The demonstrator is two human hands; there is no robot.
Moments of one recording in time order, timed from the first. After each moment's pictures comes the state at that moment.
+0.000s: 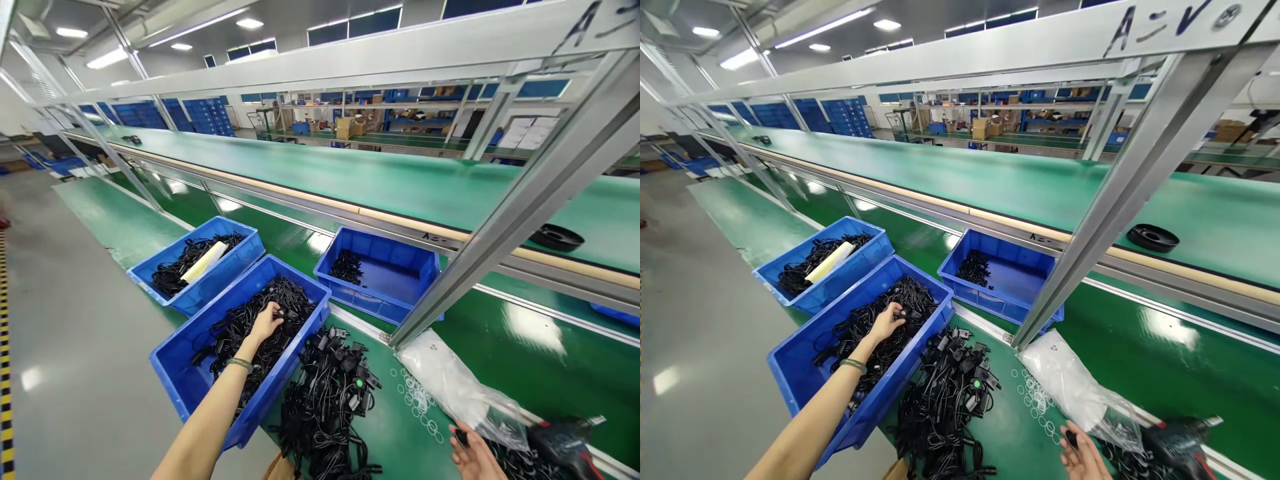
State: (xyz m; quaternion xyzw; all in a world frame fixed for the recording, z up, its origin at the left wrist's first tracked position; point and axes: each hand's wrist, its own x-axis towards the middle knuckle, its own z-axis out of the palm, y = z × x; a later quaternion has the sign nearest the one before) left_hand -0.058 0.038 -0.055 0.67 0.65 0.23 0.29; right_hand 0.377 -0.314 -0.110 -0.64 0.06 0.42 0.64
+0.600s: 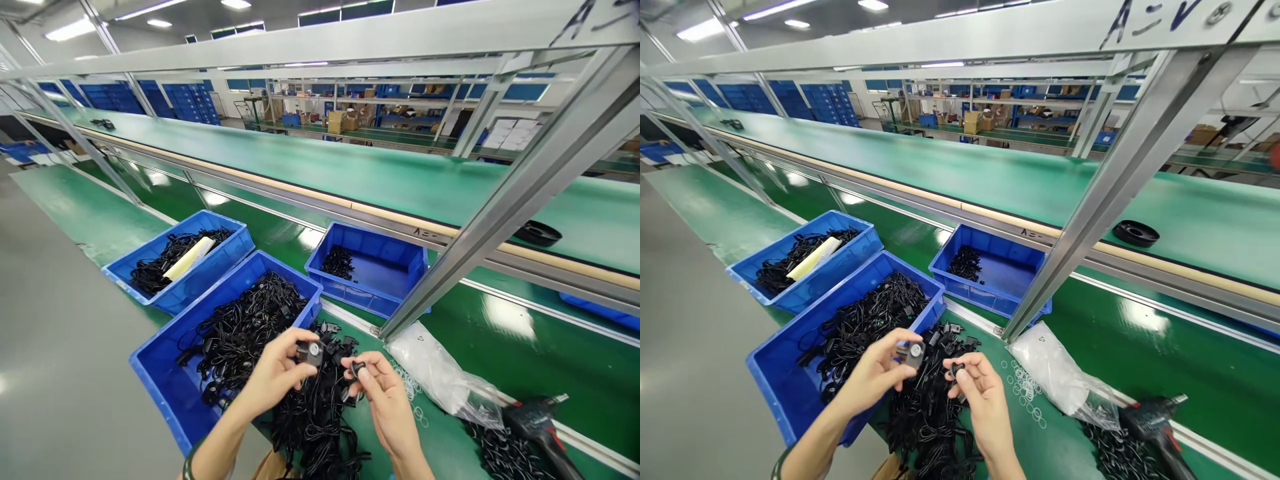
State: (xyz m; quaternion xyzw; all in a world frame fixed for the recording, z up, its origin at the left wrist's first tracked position) left_hand 0.030 -0.117 0.098 0.62 0.39 0.32 0.60; right_hand 0.233 -0.202 0.053 -0.44 -0.31 0.56 0.62
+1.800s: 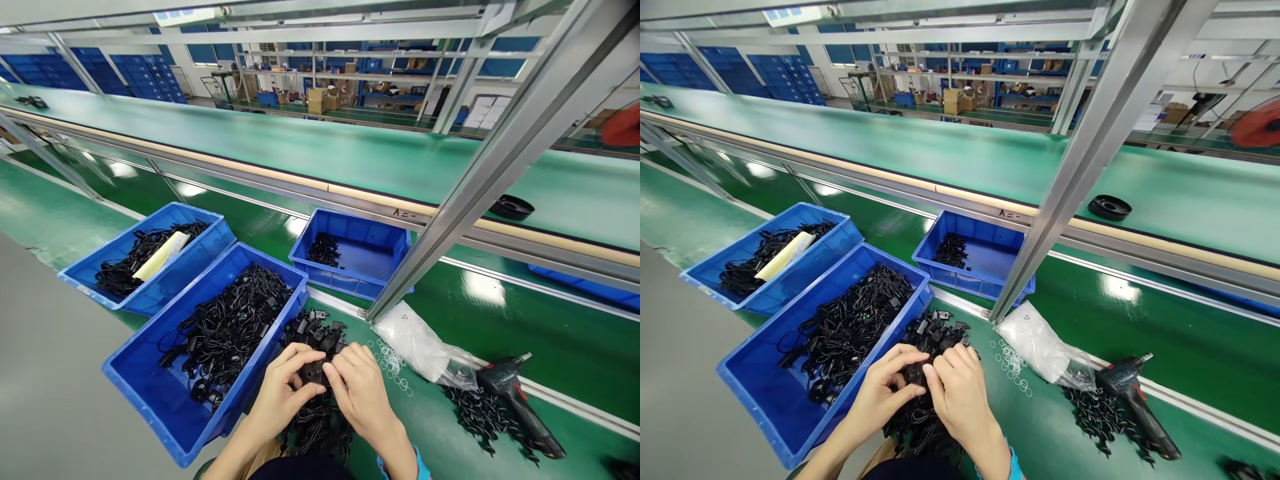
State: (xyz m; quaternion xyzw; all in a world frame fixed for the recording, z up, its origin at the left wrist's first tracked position) left_hand 0.053 -0.152 0.060 0.70 0.41 0.25 0.53; right_hand 0.235 -0.205 0.063 -0.60 -0.70 0.14 0.36
